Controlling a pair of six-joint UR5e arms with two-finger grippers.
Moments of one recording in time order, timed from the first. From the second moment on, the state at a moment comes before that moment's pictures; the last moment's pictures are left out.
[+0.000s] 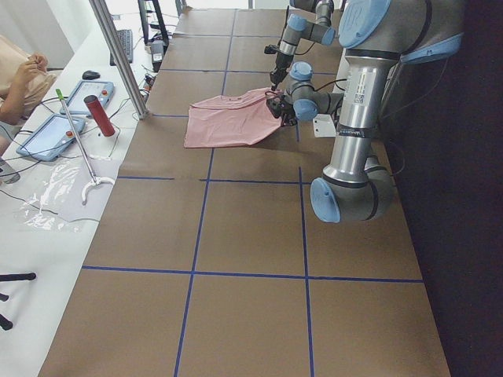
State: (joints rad) left arm -0.31 -1.83 -2.20 -1.70 -1.70 -1.93; right arm 0.27 -1.21 2.08 -1.32 1.50 2.08
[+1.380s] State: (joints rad) left arm -0.70 -2.16 -1.71 -1.80 -1.71 -1.61; right arm 0.70 -0.73 1.41 -1.28 1.74 2.01
